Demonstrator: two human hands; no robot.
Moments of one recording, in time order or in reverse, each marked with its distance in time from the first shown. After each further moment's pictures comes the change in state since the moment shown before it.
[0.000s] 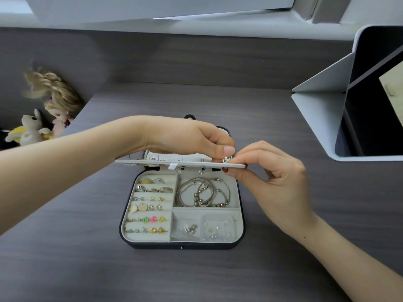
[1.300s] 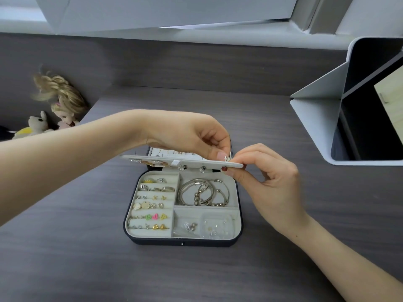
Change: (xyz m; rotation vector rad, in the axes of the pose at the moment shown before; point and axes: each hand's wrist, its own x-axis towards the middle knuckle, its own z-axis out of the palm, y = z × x) left_hand -0.007 0.008 -0.006 0.006 0.031 0.090; right_hand 0.000 -0.003 0.003 -0.031 0.038 -0.013
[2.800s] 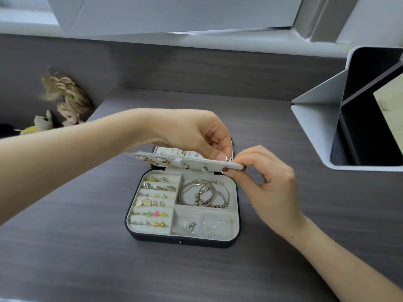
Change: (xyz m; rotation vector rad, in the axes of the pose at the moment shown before) left_hand -0.004 0.007 0.001 0.002 0.066 -0.024; right_hand 0.000 0.003 0.002 -0.087 0.000 -0.071
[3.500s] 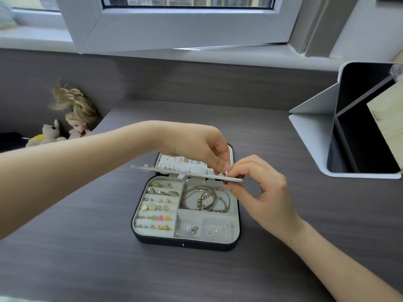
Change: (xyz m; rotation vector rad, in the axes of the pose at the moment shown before) left_hand 0.003 0.005 0.003 0.157 0.041 -0.124; right_hand -0.001 0.002 -0.001 0.039 -0.079 -0.057
